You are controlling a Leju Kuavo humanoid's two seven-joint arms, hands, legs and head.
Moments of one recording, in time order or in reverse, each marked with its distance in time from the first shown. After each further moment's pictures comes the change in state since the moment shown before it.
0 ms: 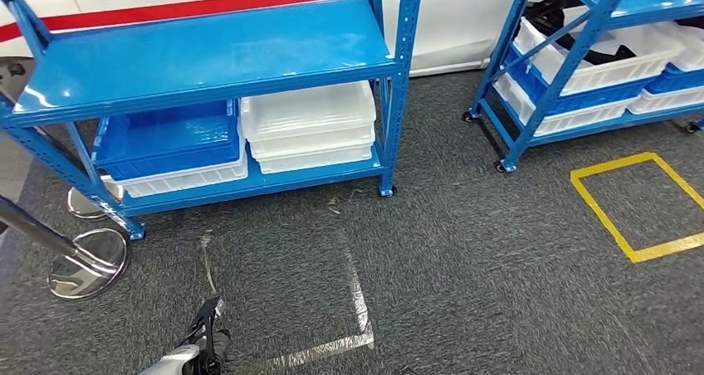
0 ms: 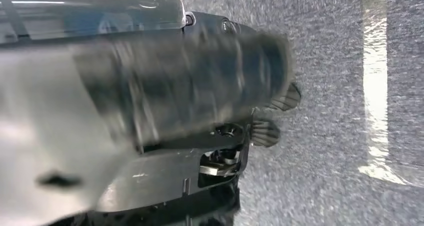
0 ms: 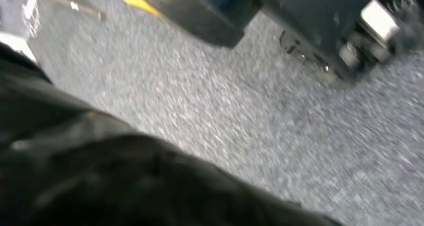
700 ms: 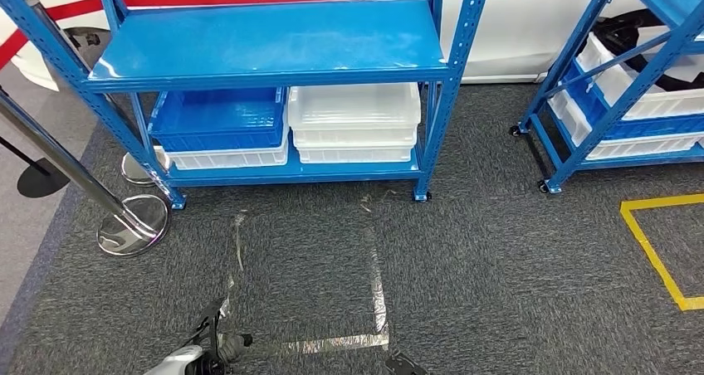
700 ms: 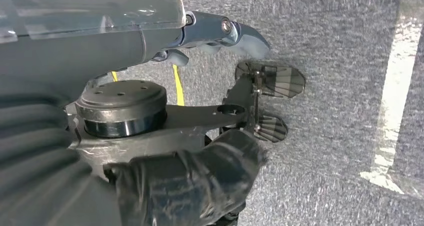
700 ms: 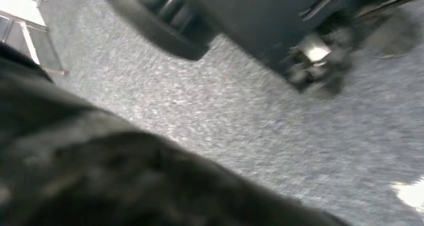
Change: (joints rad) left arm -0.003 0.006 -0.007 0.000 -0.010 -0.013 0.018; right arm -0.040 0.028 0.040 -0.037 -0.057 0.002 0.078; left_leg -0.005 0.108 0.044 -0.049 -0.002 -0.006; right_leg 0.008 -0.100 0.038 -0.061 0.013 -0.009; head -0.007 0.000
